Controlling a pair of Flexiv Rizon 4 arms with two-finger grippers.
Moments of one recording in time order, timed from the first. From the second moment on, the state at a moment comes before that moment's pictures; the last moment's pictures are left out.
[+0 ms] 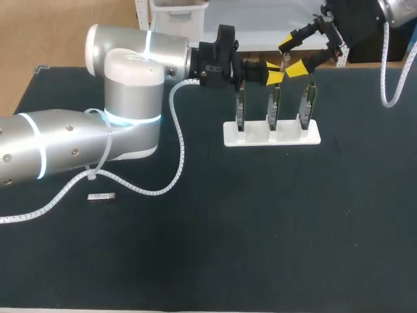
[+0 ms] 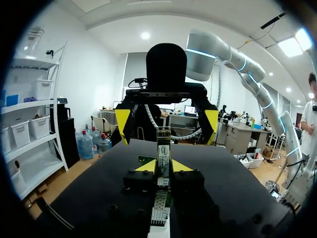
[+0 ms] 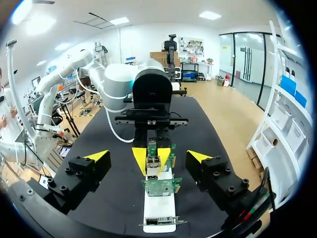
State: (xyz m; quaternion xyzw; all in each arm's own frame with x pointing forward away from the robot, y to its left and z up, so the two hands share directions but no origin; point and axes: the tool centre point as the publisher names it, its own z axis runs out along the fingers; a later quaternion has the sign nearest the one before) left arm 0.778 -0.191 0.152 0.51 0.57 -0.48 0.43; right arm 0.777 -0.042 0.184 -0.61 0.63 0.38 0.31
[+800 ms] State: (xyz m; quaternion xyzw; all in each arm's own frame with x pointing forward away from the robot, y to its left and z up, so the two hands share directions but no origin) left arm 0.777 -0.191 0.152 0.52 0.57 -0.48 0.43; right arm 0.778 -0.042 0.185 -0.61 0.63 0.37 0.31
